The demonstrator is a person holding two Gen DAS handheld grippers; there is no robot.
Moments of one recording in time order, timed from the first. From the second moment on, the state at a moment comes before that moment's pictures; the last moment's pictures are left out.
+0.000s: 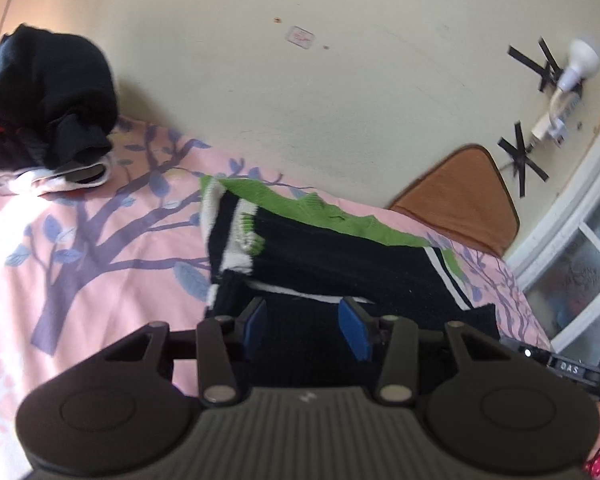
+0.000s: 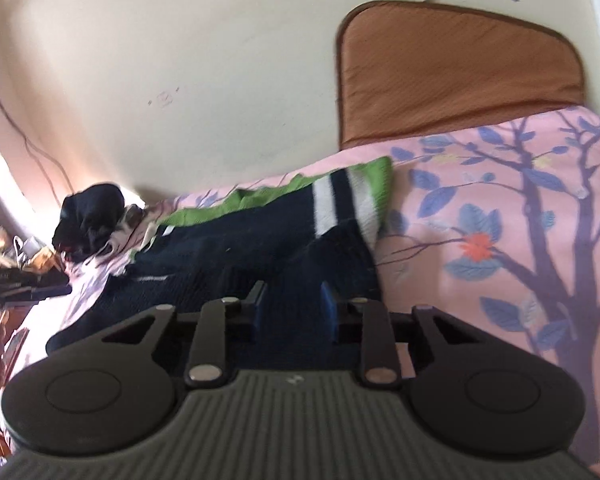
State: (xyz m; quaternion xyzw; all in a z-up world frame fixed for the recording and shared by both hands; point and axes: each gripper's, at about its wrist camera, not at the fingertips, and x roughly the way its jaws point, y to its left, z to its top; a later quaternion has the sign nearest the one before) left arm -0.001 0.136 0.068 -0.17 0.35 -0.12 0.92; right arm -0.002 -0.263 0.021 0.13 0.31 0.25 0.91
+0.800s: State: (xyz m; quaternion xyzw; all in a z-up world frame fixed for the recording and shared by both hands) left arm 0.216 0.070 0.057 0.01 0.40 -0.07 0.91; right arm 0.184 -0.217 0.053 0.08 0.36 0.25 0.90
